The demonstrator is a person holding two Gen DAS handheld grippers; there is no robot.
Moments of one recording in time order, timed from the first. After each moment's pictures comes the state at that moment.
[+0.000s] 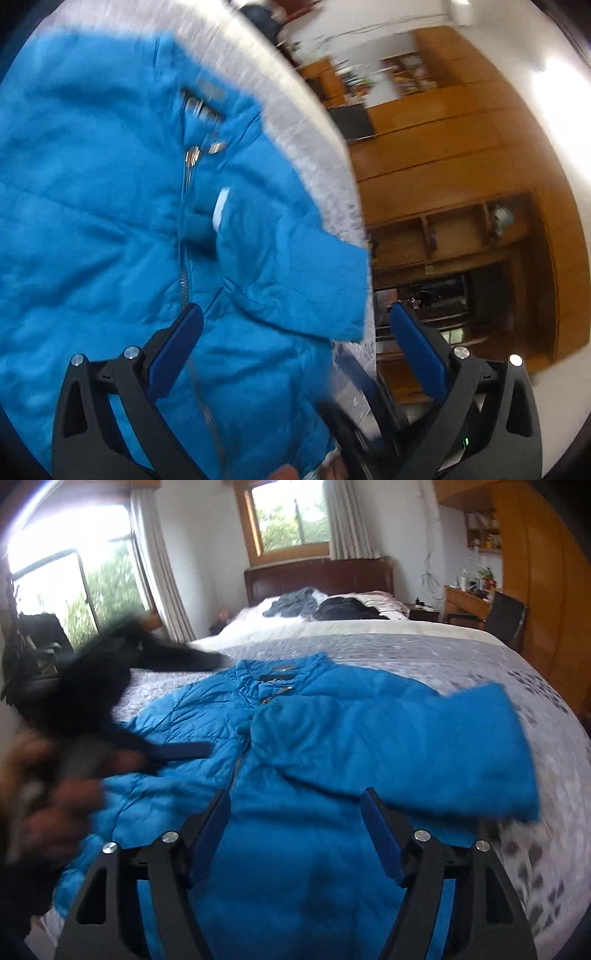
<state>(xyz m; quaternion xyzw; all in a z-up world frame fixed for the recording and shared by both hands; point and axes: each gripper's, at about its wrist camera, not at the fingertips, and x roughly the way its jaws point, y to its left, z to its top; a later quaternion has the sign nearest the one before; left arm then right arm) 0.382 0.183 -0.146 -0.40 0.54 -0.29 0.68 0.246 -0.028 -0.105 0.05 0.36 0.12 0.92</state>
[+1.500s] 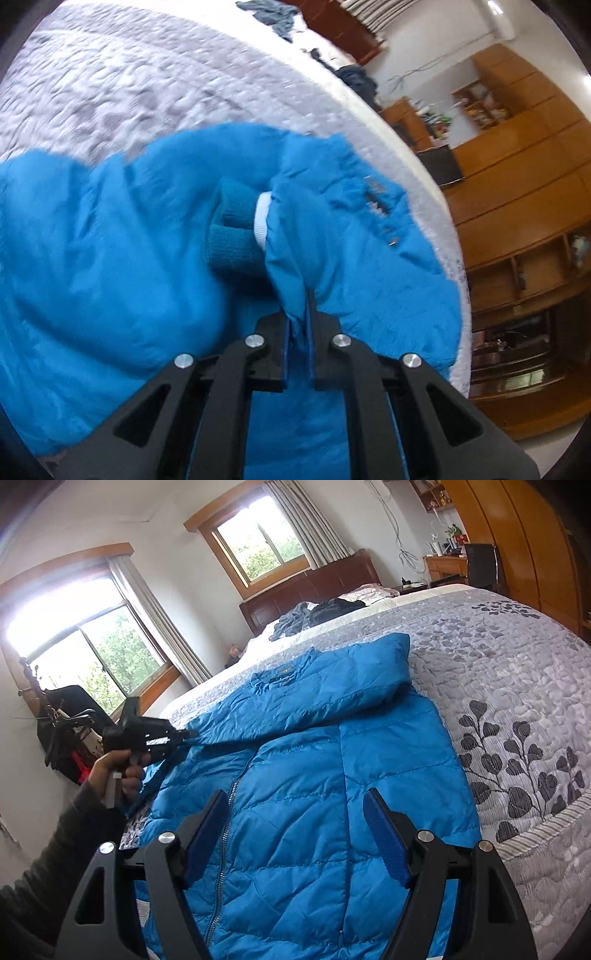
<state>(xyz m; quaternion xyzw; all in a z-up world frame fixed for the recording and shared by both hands) 0.368 0.343 -0.126 -0.31 0.50 -0.11 0.80 0.160 -0.083 -0.115 0.20 0.34 0.15 0.91</state>
